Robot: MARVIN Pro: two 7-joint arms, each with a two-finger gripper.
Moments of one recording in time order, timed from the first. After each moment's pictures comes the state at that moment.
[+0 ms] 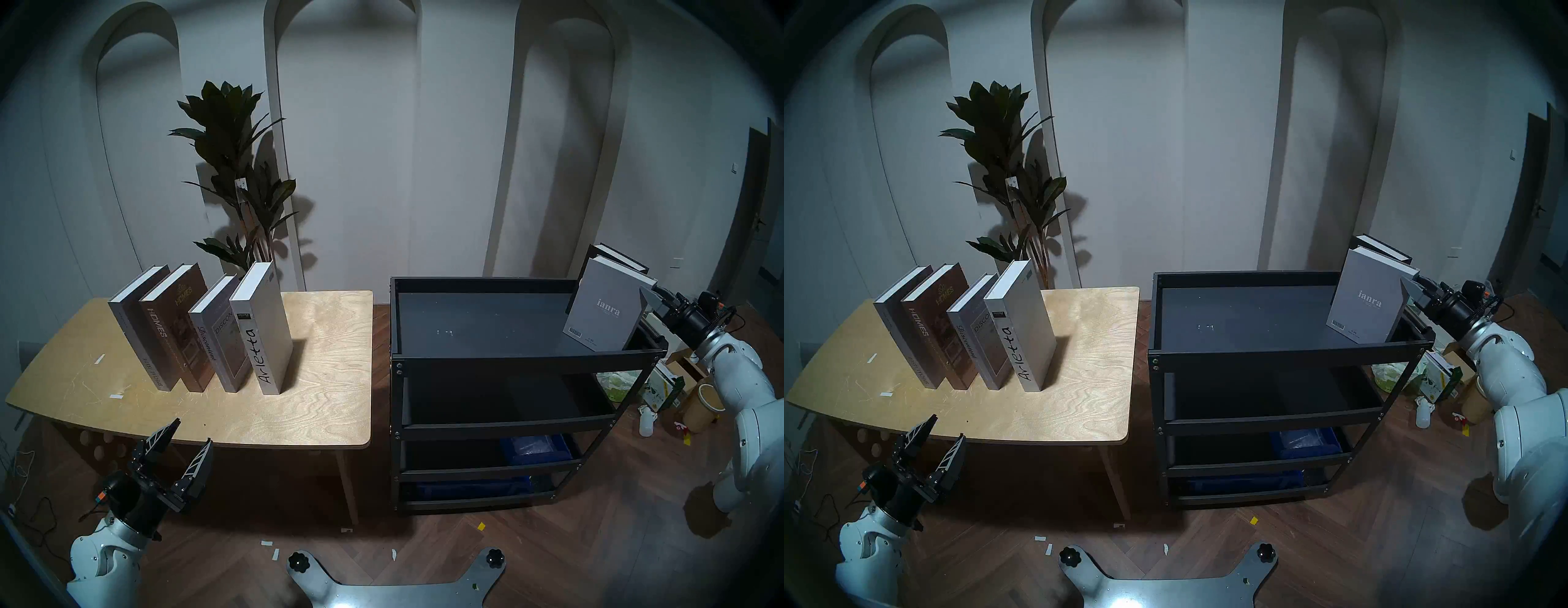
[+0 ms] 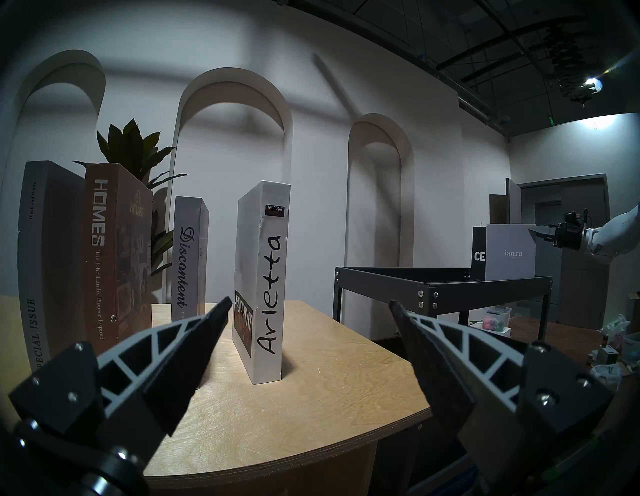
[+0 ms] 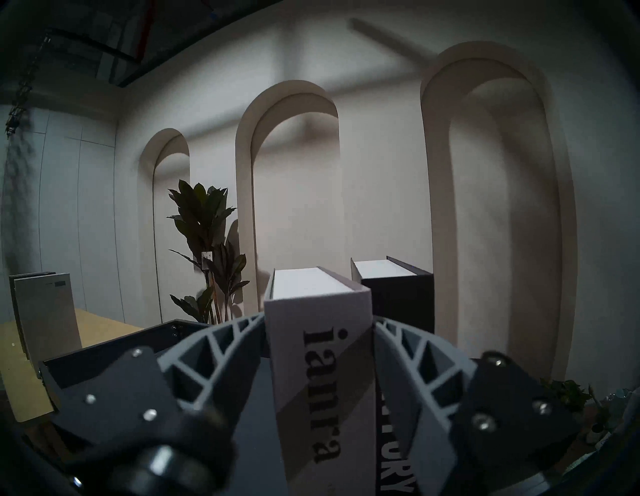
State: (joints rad) left arm 2.25 -1.20 -2.03 -1.64 -0.82 -0.49 -0.92; right arm -0.76 -0.71 1.43 -0.28 0.88 -0.26 1.27
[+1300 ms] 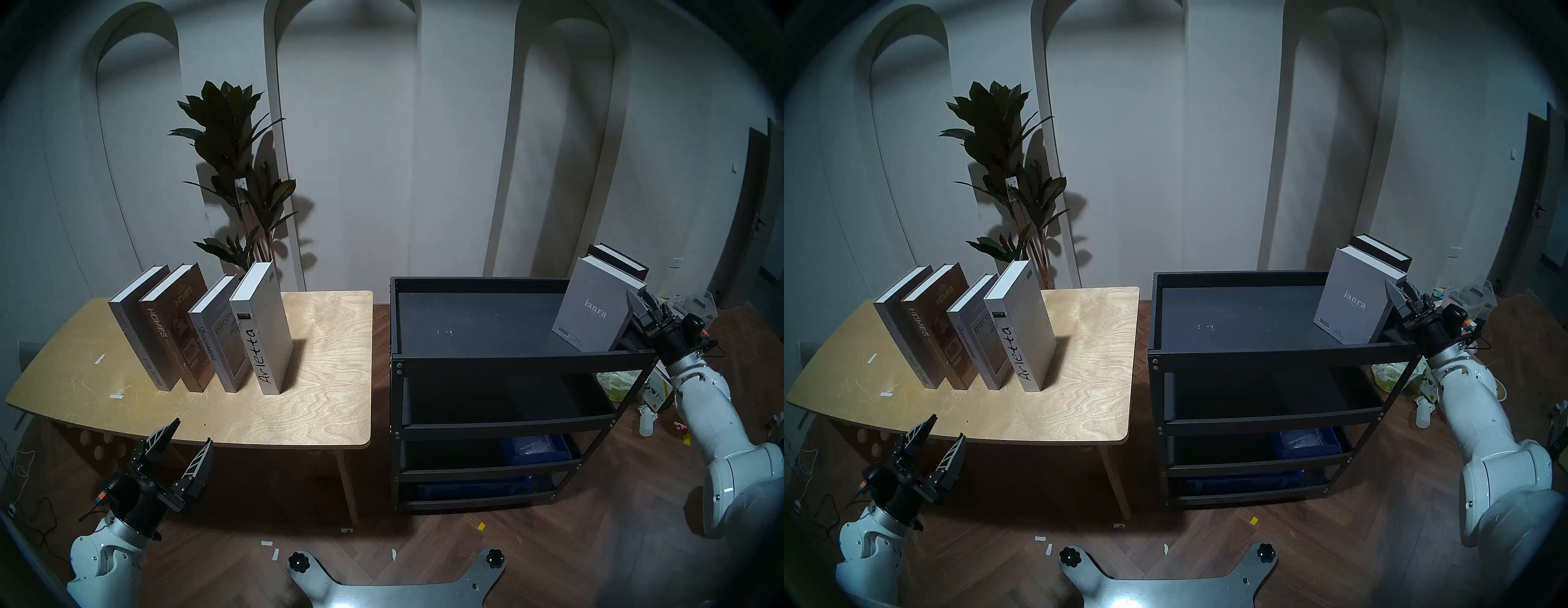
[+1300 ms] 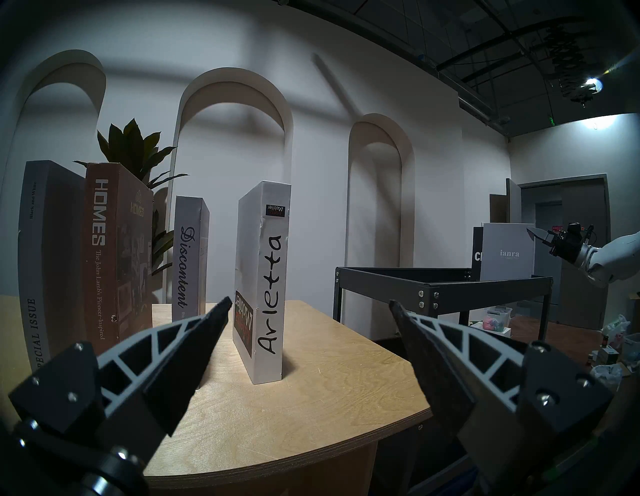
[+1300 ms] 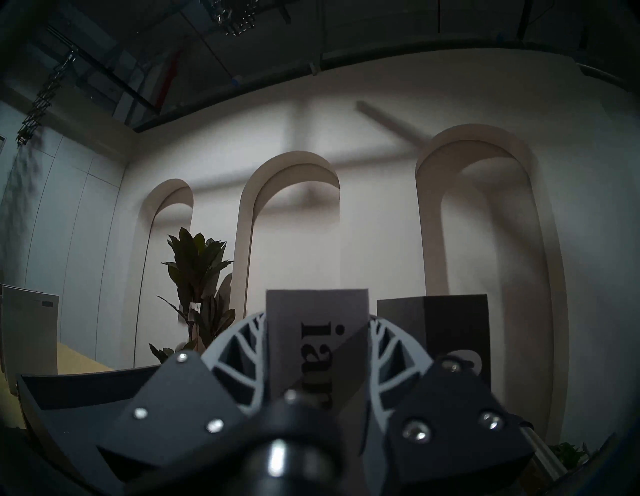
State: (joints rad) left arm 2.25 -1.20 -2.03 -1.64 -0.82 -0.49 -0.92; right arm -1.05 -0.87 1.62 -0.55 1.03 -0.53 1.16
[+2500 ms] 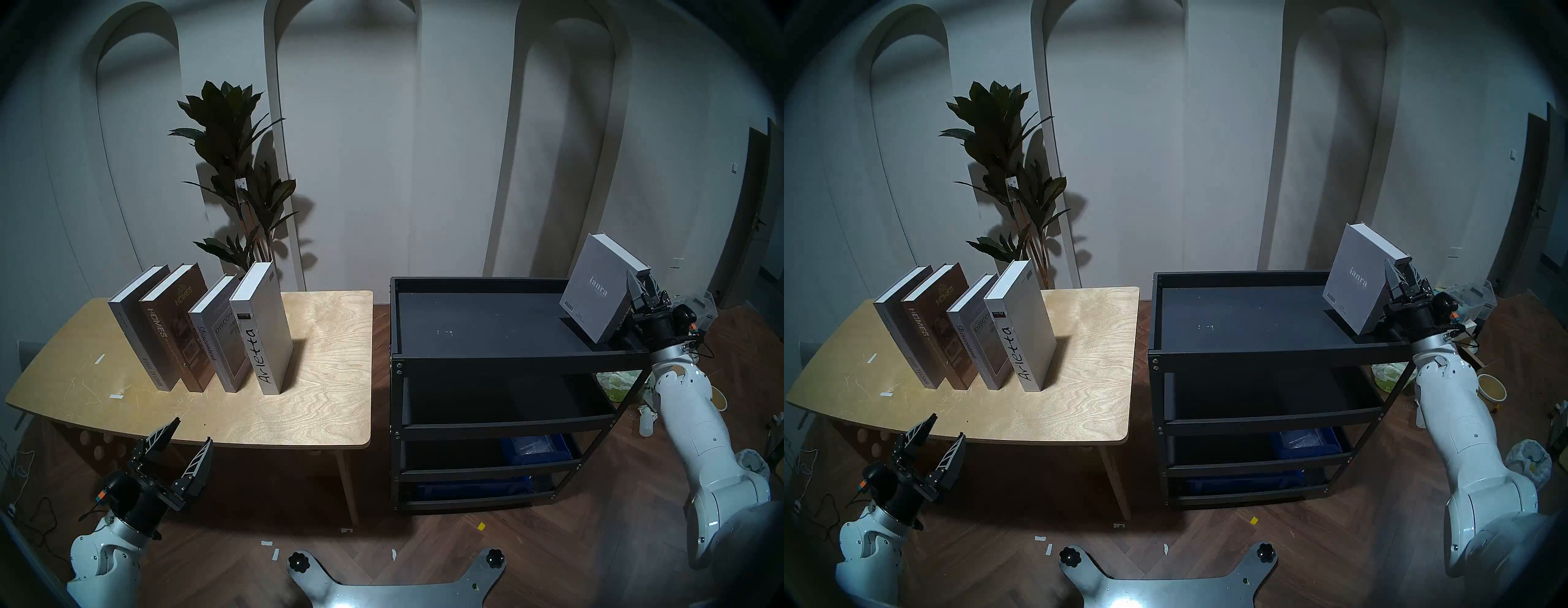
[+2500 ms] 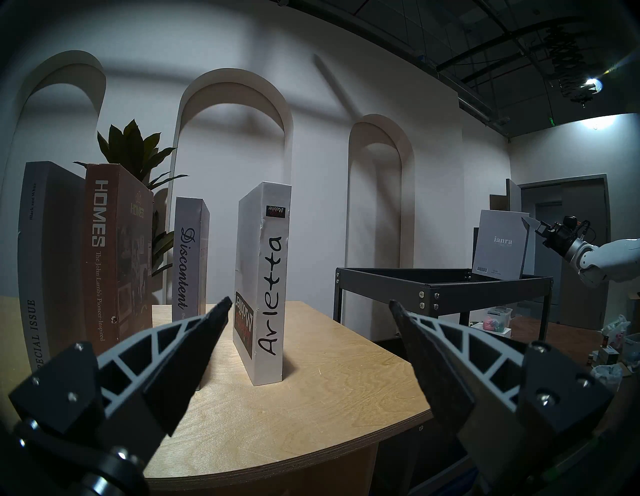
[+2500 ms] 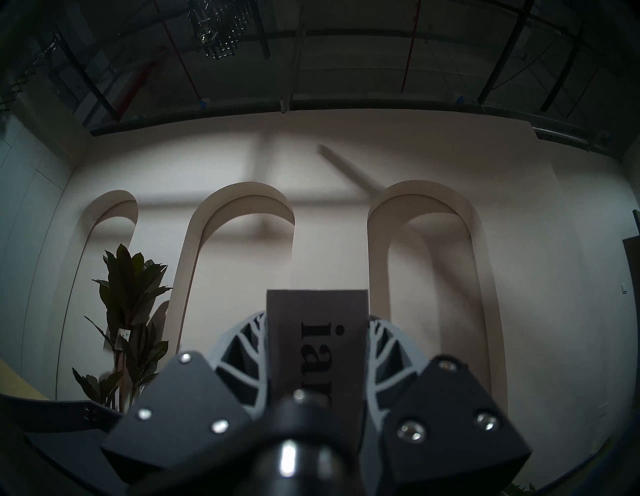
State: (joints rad) left arm 2.25 -1.20 -2.03 -1.64 -0.82 -0.49 -0.92; right arm -1.18 -0.91 1.65 -0.86 0.89 -0.63 0.74
